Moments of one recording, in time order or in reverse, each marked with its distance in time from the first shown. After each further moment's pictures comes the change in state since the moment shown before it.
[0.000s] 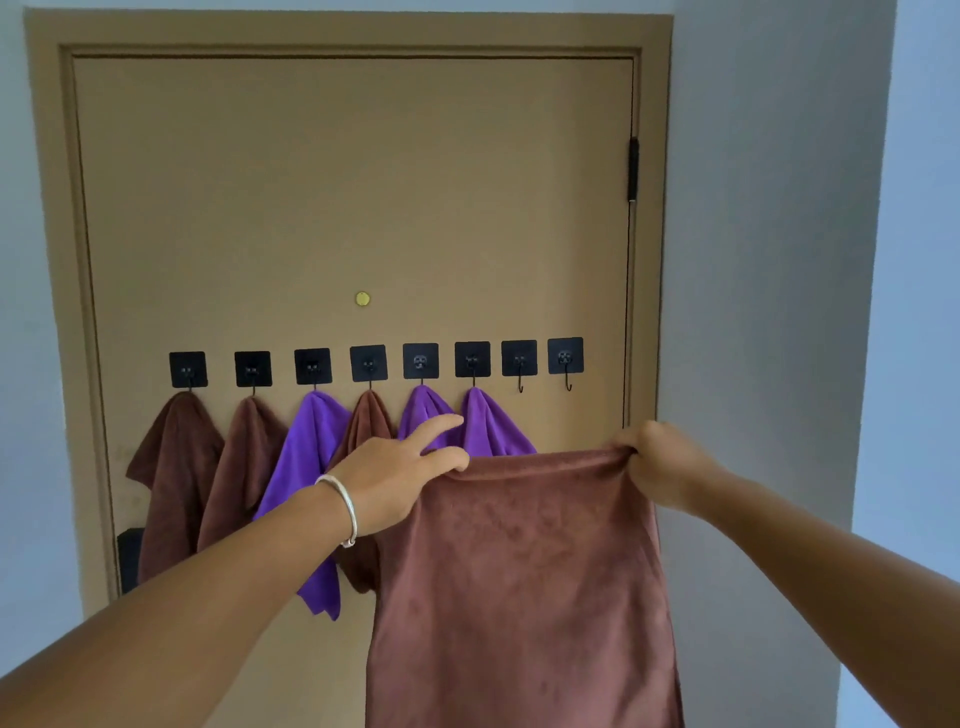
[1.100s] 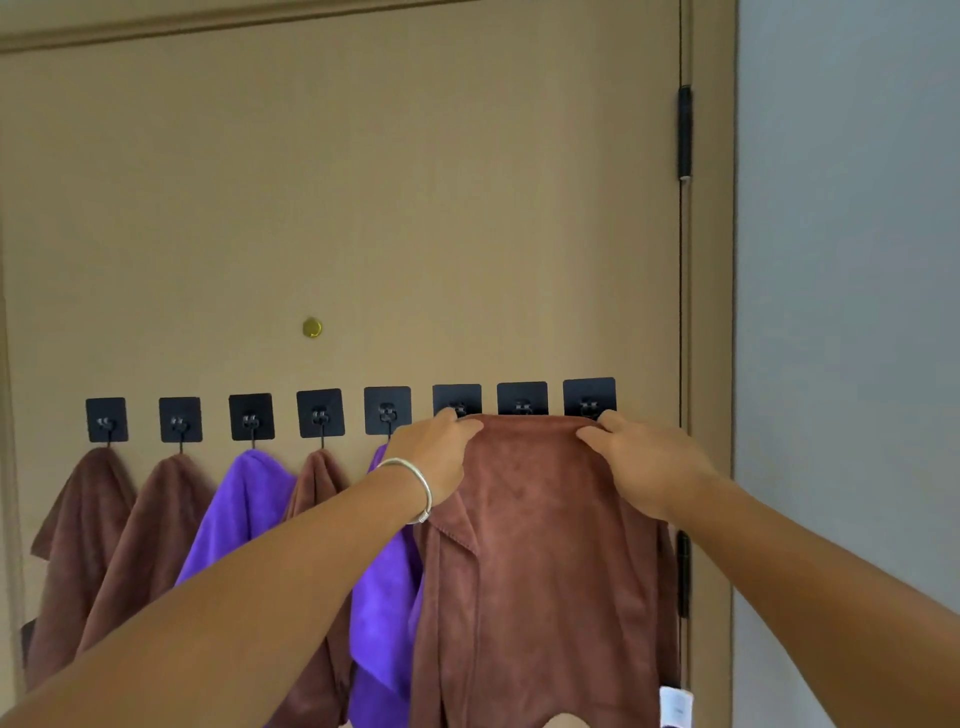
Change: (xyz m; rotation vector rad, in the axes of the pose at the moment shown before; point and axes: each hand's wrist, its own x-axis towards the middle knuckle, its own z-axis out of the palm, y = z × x) left_hand 0.225 -0.064 0.104 0.009 0.018 -0.438; right_hand 0.222 0.076 0.041 -0.580 0.112 -0.351
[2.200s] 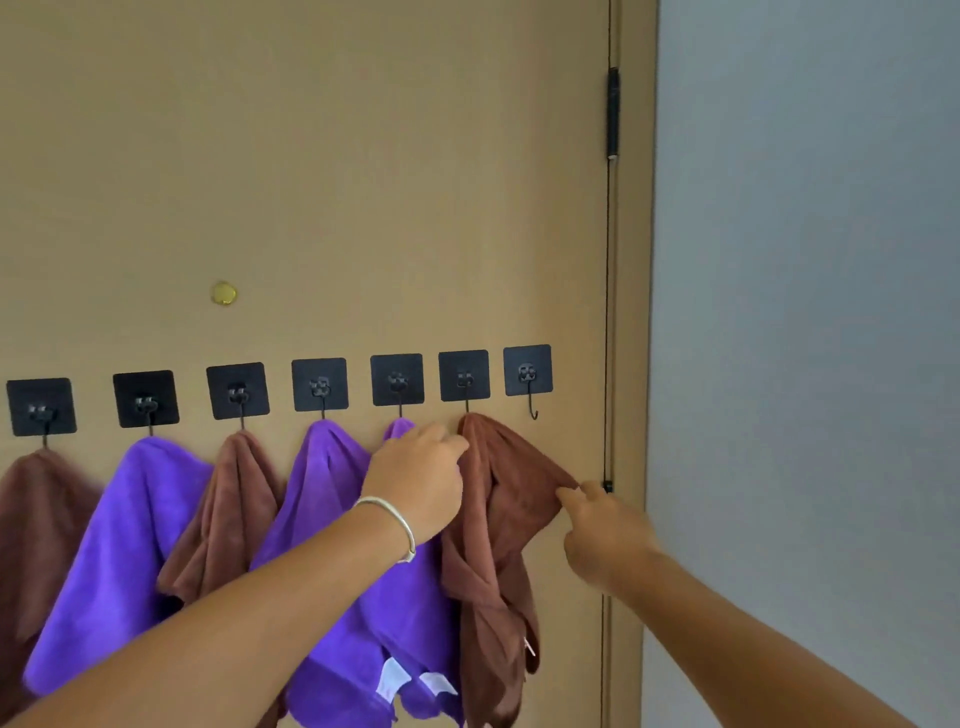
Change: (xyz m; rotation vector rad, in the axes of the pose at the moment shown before) left_hand -0.051 0.043 0.008 -0.162 0.080 0.134; right_hand -0.082 -0.055 0.059 0.167 -0.242 0.440
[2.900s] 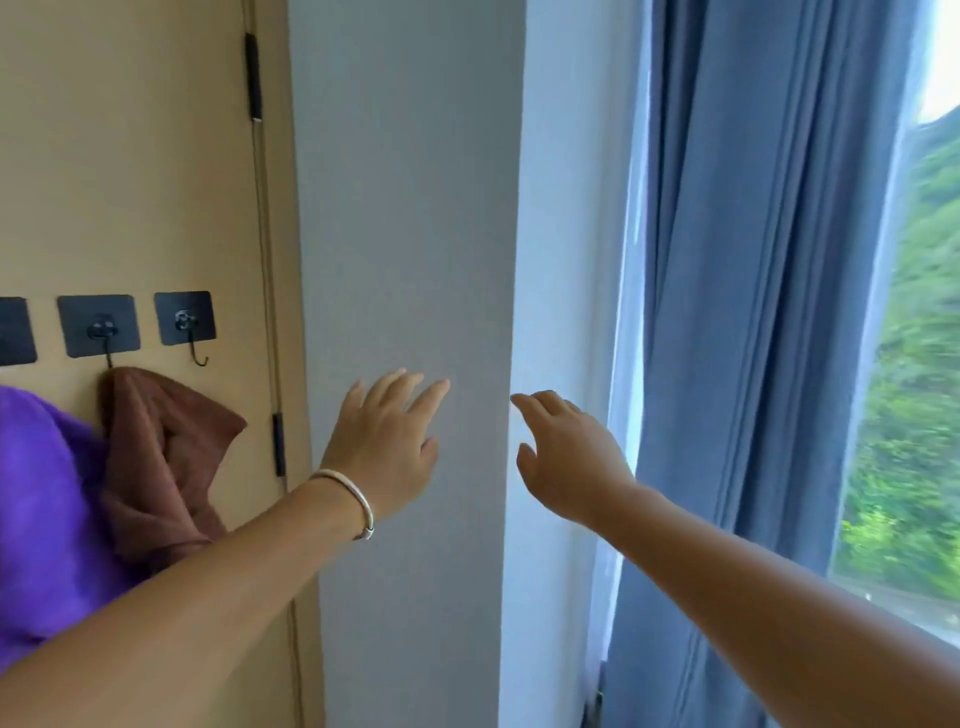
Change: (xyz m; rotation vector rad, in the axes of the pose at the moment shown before) left_hand -0.086 0.156 -0.067 -0.542 0.145 0.706; right_hand -0.298 -0.017 -0.158 -0.372 0.337 0.555
